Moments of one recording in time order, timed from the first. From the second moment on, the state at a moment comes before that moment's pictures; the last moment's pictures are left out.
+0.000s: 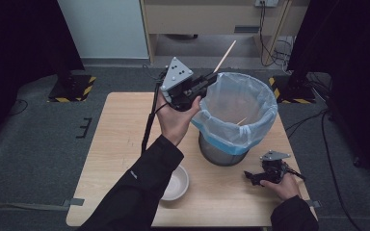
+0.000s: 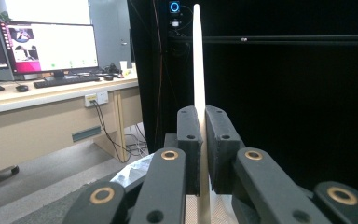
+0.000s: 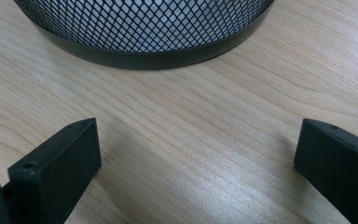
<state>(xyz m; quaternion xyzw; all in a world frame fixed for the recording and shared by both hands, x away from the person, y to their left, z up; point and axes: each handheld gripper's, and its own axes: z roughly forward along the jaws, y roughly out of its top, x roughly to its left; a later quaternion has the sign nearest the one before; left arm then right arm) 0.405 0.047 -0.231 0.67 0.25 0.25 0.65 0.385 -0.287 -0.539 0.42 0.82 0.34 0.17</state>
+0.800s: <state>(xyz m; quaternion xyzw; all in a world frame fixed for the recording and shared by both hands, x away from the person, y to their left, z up) 0.439 -0.001 -0.241 0.68 0.25 0.26 0.64 0.385 -0.287 -0.539 0.42 0.82 0.34 0.17</state>
